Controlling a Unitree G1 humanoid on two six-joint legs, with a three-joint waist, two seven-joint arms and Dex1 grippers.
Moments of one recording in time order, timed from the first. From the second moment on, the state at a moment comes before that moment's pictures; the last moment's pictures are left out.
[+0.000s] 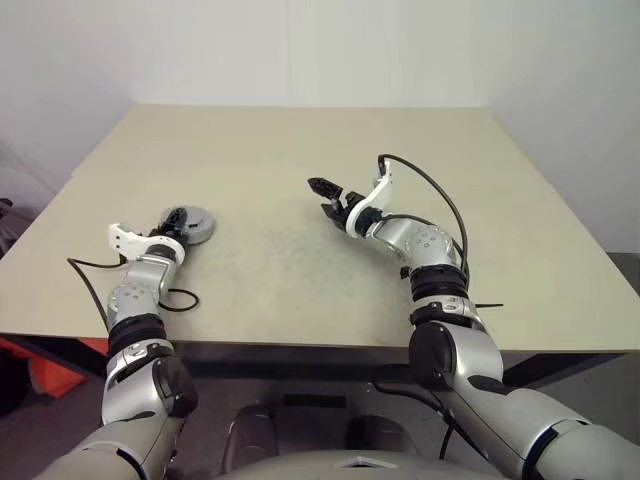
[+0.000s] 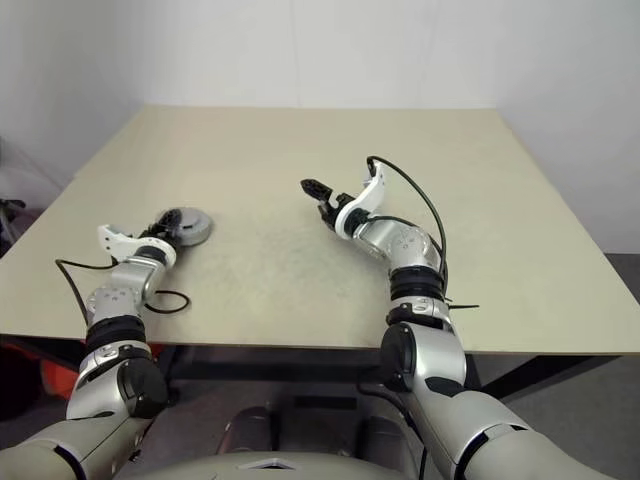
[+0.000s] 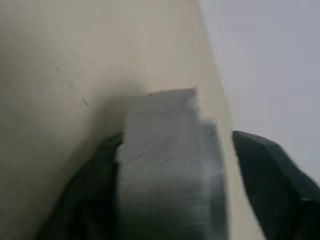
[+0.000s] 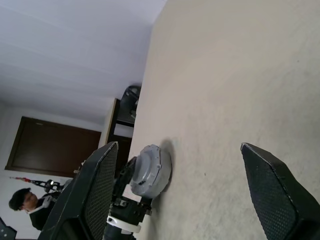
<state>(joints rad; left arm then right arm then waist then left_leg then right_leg) -0.61 0.24 0.75 0.65 -0.91 0.45 -0.06 -0.89 0.03 -0.46 0.67 0.78 0.85 0.19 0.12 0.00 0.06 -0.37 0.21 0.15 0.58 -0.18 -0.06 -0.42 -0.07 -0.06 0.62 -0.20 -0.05</state>
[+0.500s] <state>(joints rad) -0.55 0.29 0.50 0.47 -0.62 0.17 -0.25 -0.78 -0.06 -0.16 0.52 0.53 0.60 0.44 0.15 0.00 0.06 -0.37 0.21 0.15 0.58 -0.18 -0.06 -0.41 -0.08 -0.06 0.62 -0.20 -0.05</state>
